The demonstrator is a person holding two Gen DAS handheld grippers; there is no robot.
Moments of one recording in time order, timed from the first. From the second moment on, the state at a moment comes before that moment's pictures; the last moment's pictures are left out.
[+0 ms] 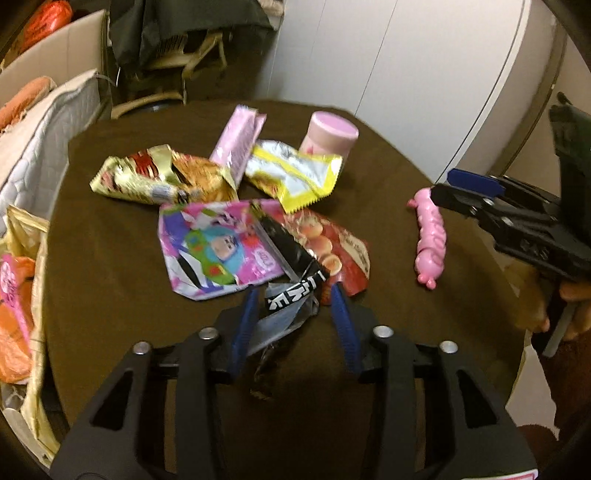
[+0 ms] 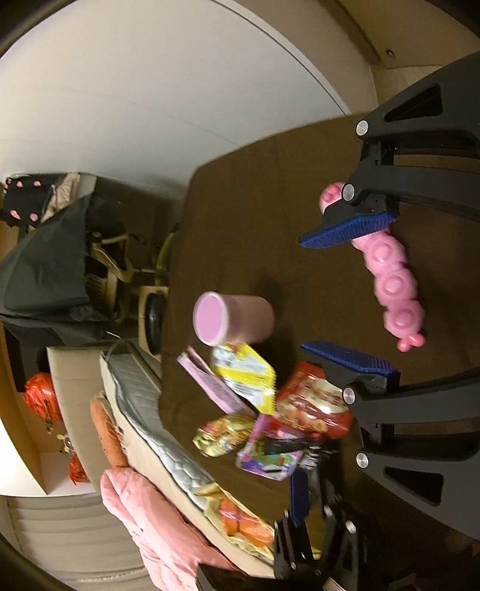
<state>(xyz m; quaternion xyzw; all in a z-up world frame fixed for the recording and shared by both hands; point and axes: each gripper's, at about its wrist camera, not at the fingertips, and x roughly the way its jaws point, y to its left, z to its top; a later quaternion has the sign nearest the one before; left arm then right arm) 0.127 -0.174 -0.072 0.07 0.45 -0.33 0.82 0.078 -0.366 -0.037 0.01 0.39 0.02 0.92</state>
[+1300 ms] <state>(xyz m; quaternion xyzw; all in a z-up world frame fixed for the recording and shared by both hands) 0.129 -0.100 -0.058 0.00 0.45 -0.29 0.85 0.115 -0.309 -0.082 -0.01 0.45 0.12 0.88</state>
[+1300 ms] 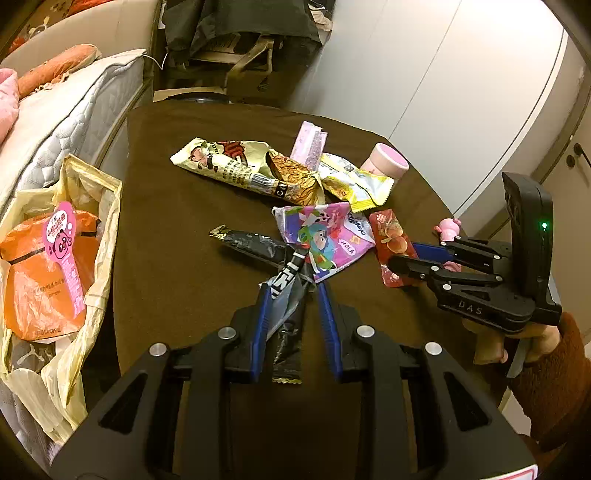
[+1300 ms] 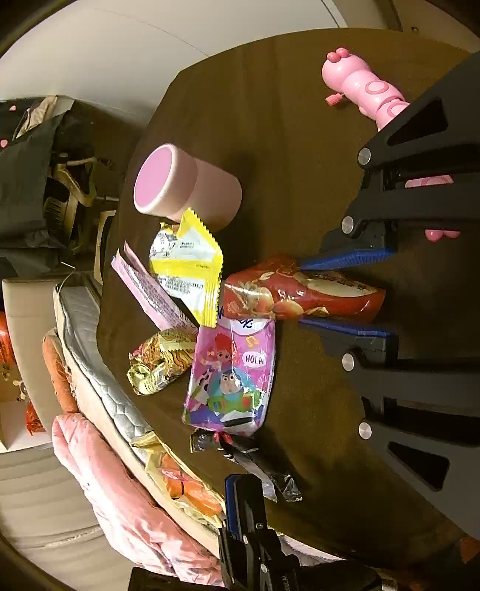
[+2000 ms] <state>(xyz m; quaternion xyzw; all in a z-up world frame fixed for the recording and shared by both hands) 0.148 -0.121 -0.066 0.03 0.47 -0.26 0.84 0.104 -0.307 -0.053 -0.01 0.43 0.12 0.90</state>
